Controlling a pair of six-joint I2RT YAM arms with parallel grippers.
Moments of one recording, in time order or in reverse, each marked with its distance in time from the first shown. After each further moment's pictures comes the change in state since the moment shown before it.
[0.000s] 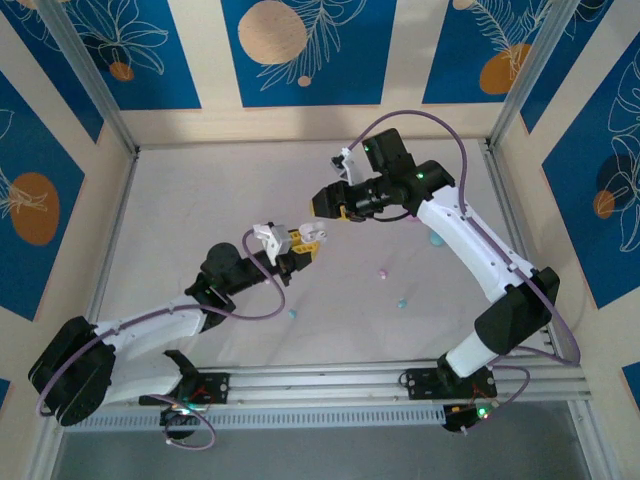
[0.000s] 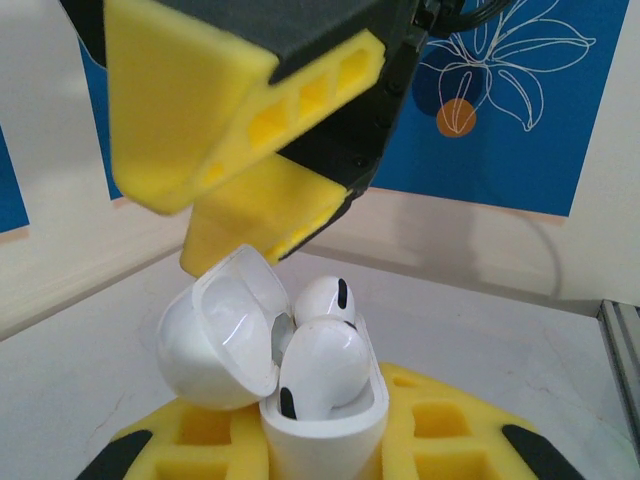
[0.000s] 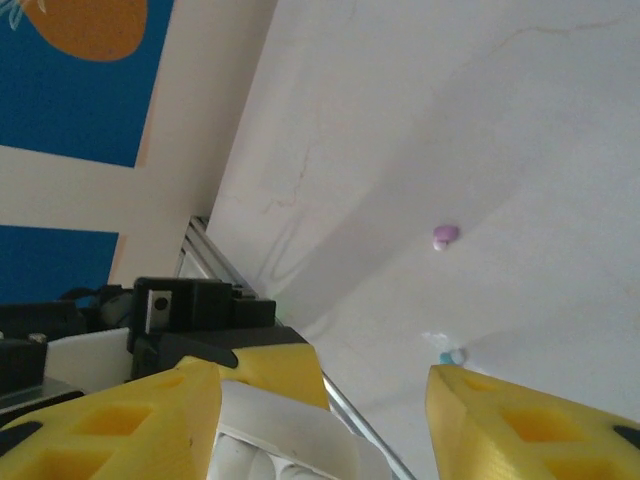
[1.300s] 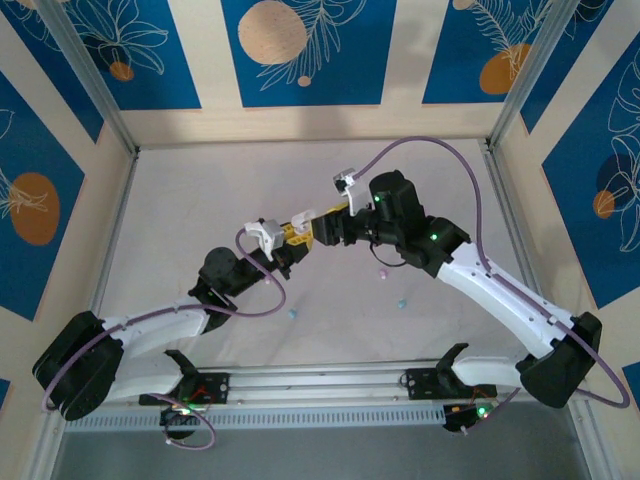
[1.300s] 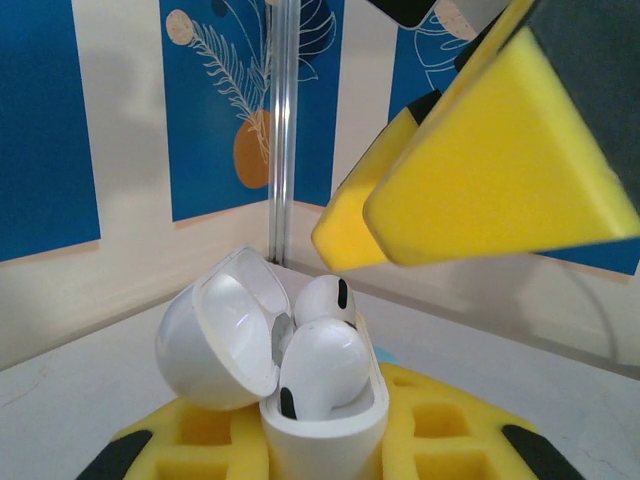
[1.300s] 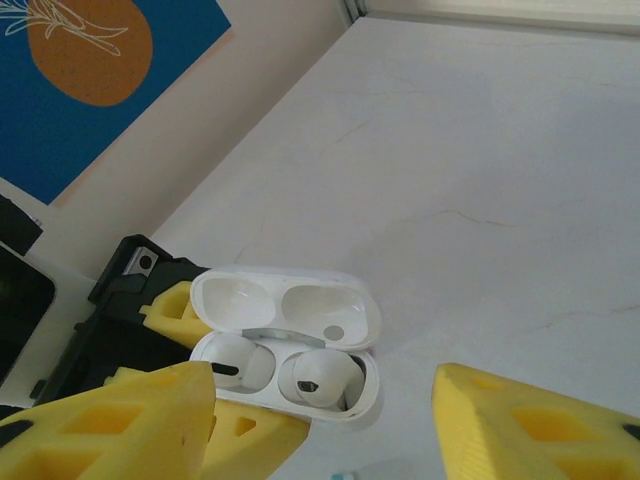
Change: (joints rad) left arm 0.000 0.036 -0.034 0.155 -0.130 -0.056; right arm 0.183 -0.343 -0.417 0.478 0.410 -0.116
